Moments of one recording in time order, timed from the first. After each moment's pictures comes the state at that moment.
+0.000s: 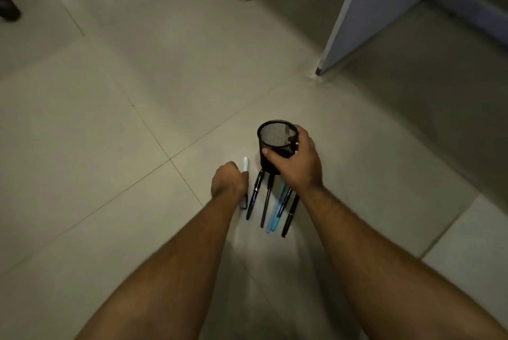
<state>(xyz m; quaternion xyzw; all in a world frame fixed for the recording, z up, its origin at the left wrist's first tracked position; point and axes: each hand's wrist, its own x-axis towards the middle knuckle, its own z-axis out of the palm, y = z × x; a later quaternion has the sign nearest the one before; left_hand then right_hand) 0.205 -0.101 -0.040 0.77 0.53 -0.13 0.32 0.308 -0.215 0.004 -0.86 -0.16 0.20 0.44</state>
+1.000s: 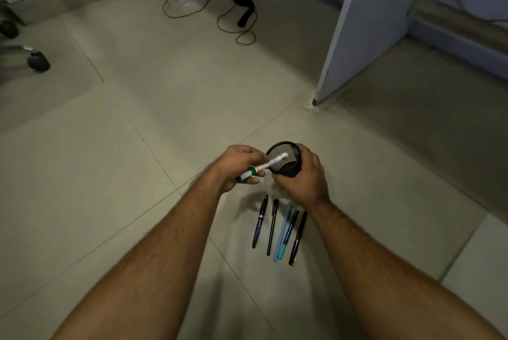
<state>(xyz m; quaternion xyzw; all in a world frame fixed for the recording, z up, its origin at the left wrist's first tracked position) 0.249 -0.055 0.057 0.61 0.39 -0.06 0.69 0.331 -0.216 -0.005 -0.88 -0.21 0.14 0.40</state>
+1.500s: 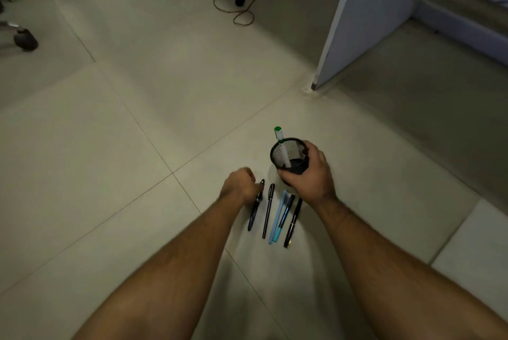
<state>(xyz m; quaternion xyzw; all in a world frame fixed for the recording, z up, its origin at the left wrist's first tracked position) 0.223 -0.101 -0.031 0.80 0.46 -0.15 0.36 0.326 -0.246 -0.023 -0.88 -0.19 0.16 0.41</state>
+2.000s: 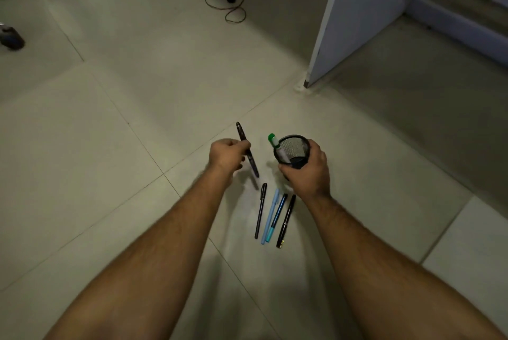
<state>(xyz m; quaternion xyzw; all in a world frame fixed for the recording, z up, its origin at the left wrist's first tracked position) 0.255 -0.078 0.002 0.59 0.53 0.10 0.61 0.336 -0.248 -0.029 -0.89 -0.12 0.13 0.42</state>
